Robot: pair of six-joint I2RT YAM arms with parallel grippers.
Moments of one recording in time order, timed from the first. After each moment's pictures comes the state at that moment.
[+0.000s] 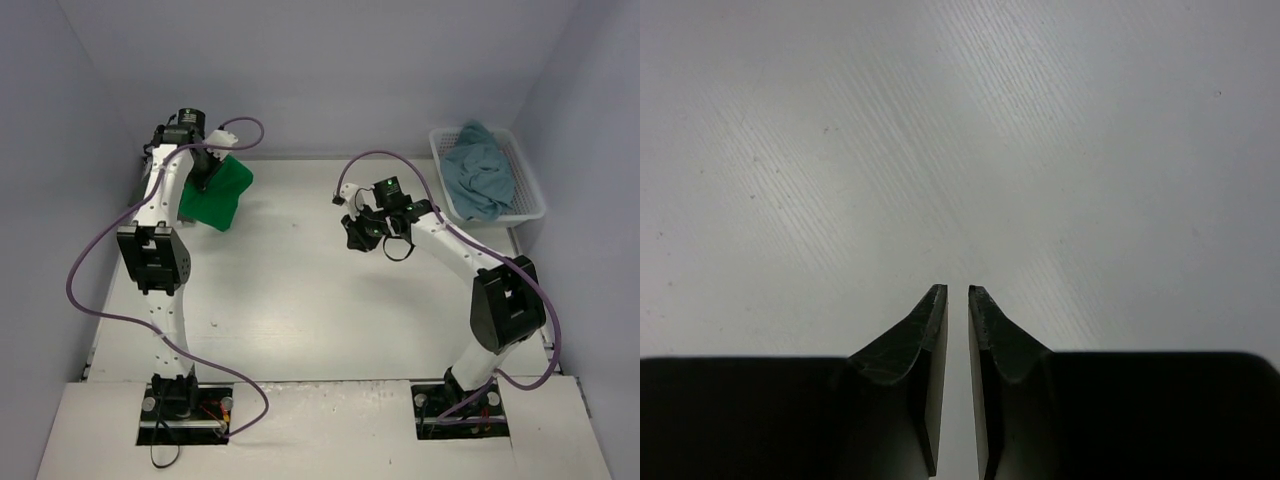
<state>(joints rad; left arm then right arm) -0.05 2.19 2.29 -1.19 0.01 0.60 0.44 1.67 1.23 -0.47 -0.45 -0.42</state>
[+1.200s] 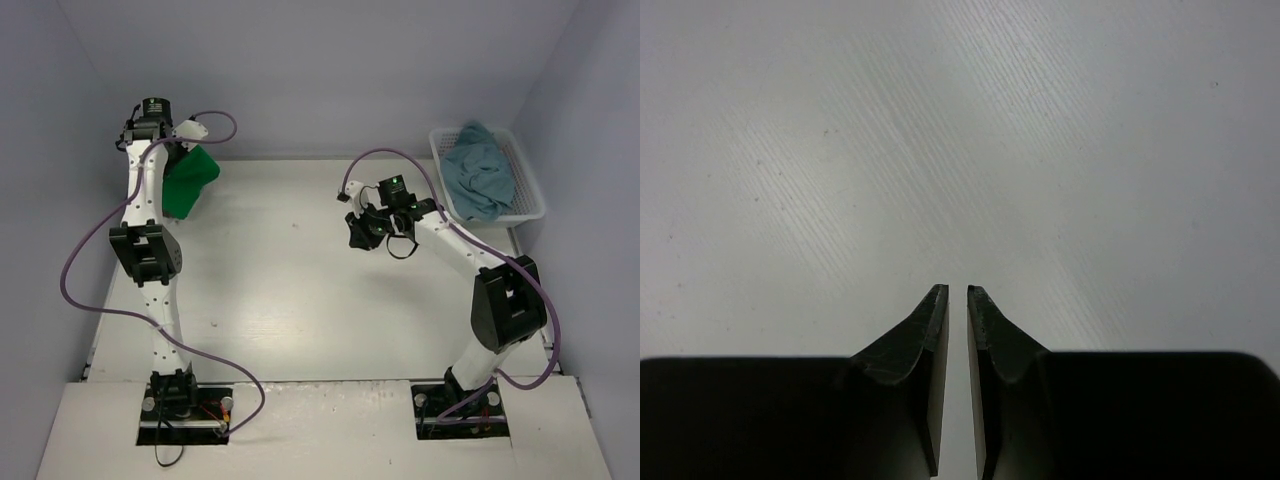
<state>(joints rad) 0.10 2.35 2.59 -1.21 -0.10 0.86 0.41 1.67 1.23 -0.47 -0.49 -0.40</state>
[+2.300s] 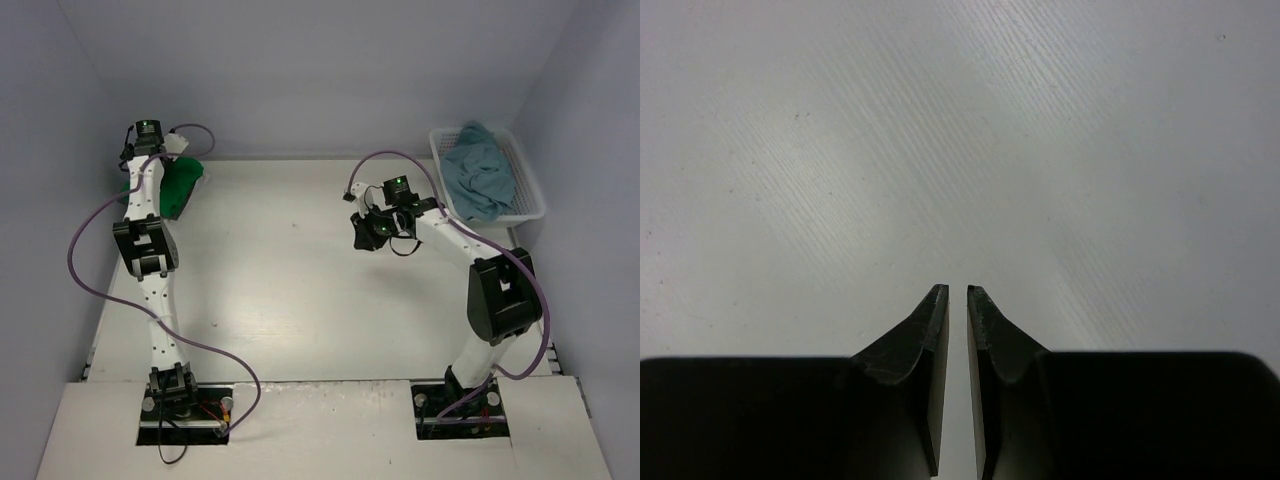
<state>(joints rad) 0.20 2.58 2.62 -0.91 -0.22 0.80 0.36 1.72 1.23 -0.47 -0.52 -0.40</state>
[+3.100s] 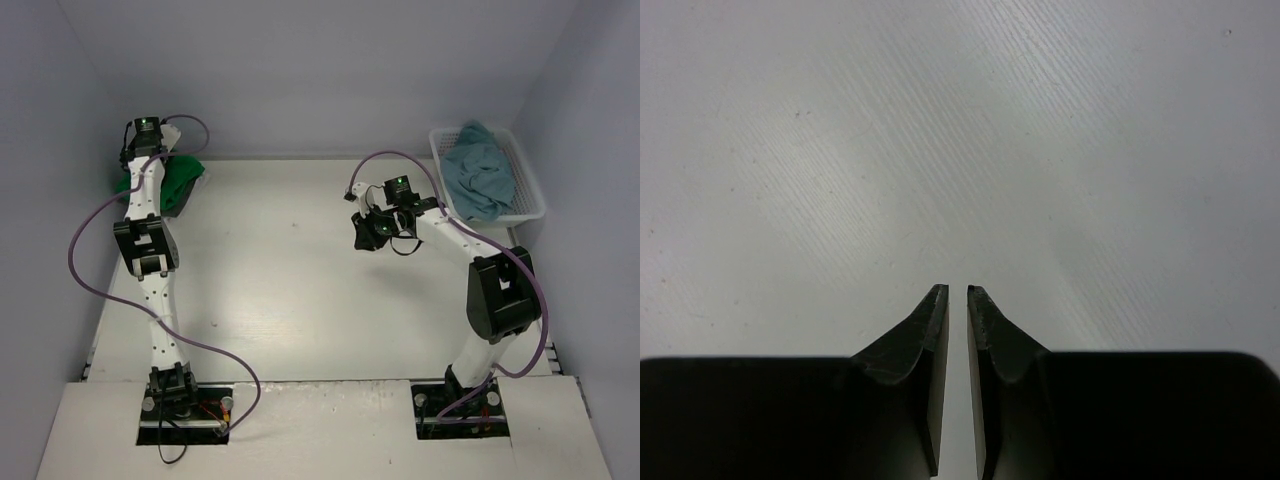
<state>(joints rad) 0.20 2.60 2.60 -0.73 -0.35 0.74 0.35 1.73 1.23 -0.47 -0.54 -0.40</state>
